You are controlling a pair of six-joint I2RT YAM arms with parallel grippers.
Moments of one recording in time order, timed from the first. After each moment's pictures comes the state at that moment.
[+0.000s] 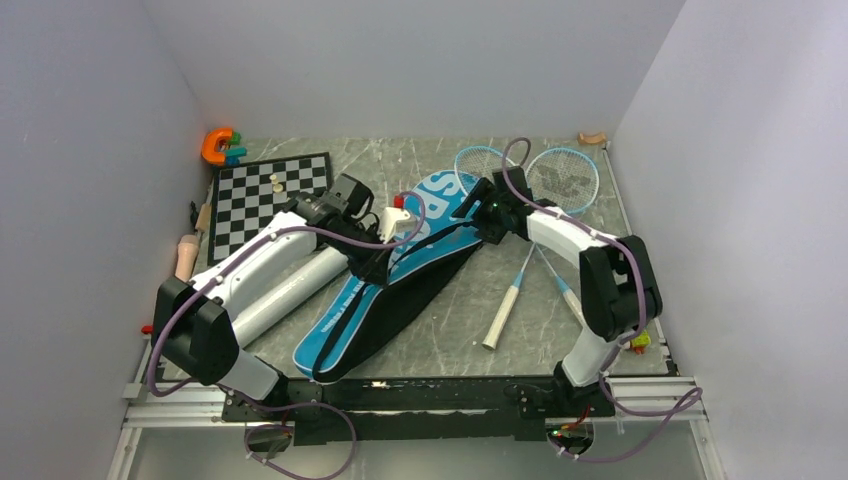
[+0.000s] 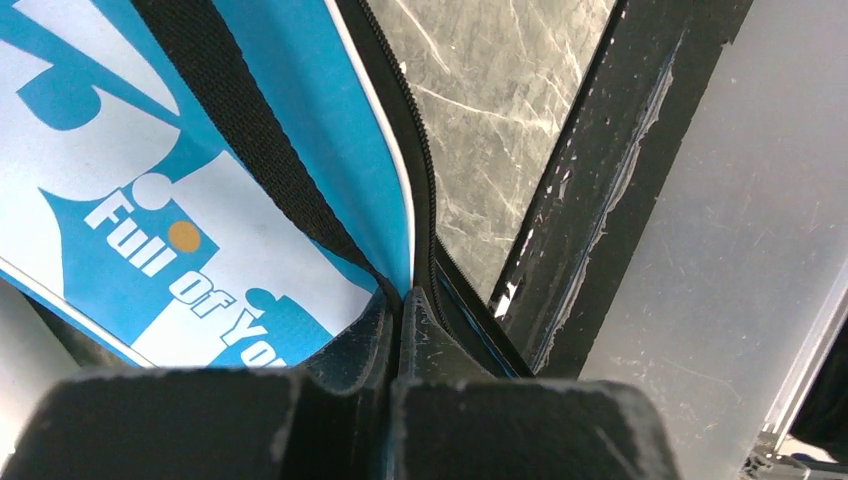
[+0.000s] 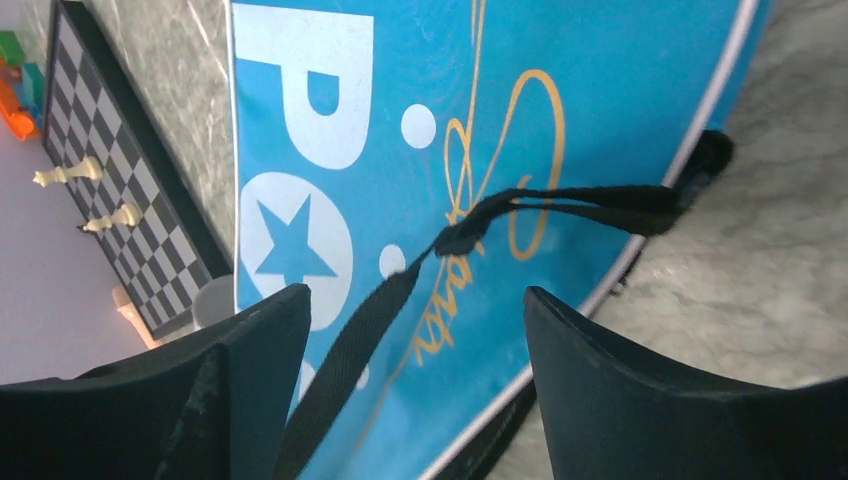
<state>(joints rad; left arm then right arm) -0.56 1.49 1.26 -0.95 0.62 0.34 0.34 1.73 1.10 -0.19 -0.13 0.96</state>
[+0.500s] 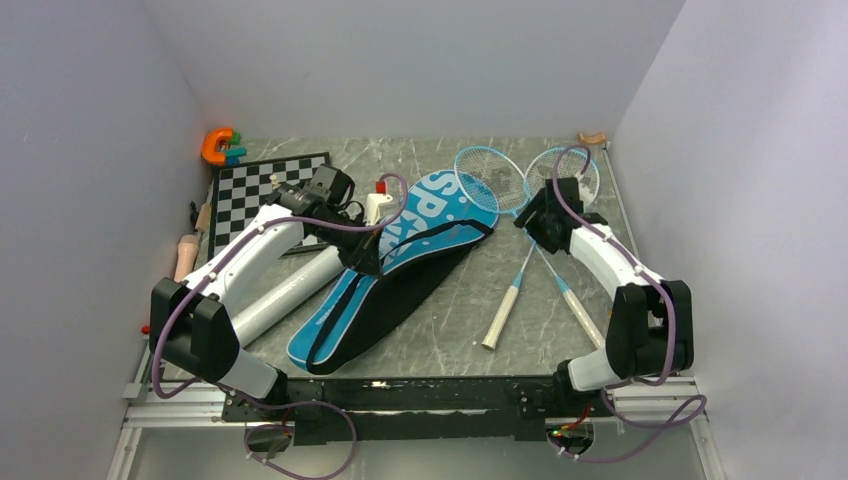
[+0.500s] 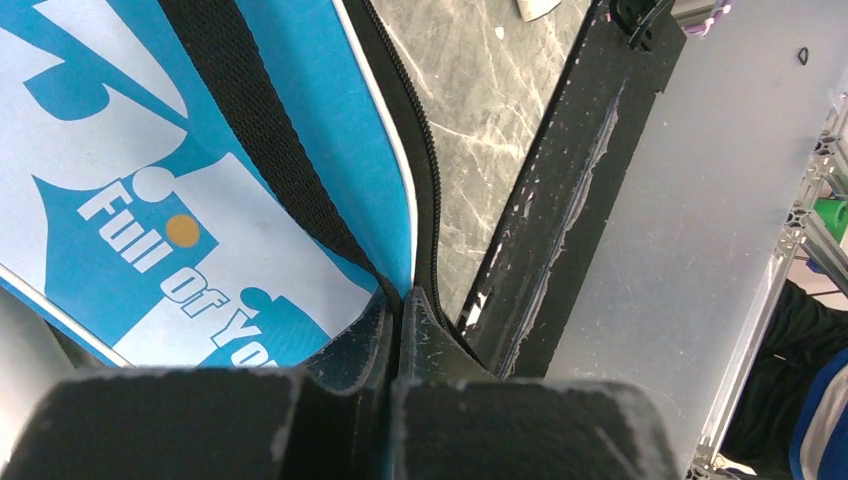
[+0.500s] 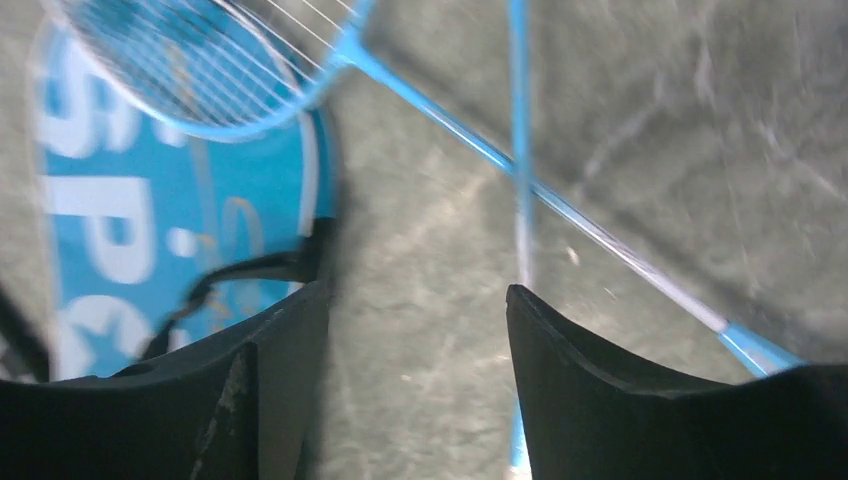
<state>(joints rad) -0.43 1.49 1.29 -0.98 0.75 0.33 0.11 1.44 0.98 -0.36 0.09 0.77</state>
